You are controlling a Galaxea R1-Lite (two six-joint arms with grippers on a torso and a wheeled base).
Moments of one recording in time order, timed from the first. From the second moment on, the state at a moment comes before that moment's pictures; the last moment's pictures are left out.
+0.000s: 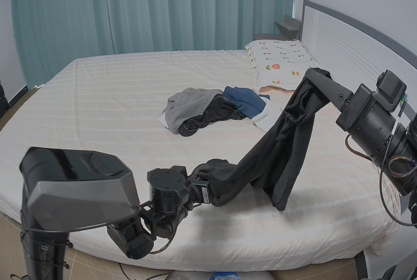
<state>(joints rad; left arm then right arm) -0.66 2.26 -0.65 -1.41 0.32 -0.30 0.70 1.45 -0.57 -1.14 -0.13 0.45</state>
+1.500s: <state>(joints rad) -0.51 1.80 -0.42 -1.23 0.25 -0.56 0.34 1.82 -0.43 -1.25 -0.15 0.48</state>
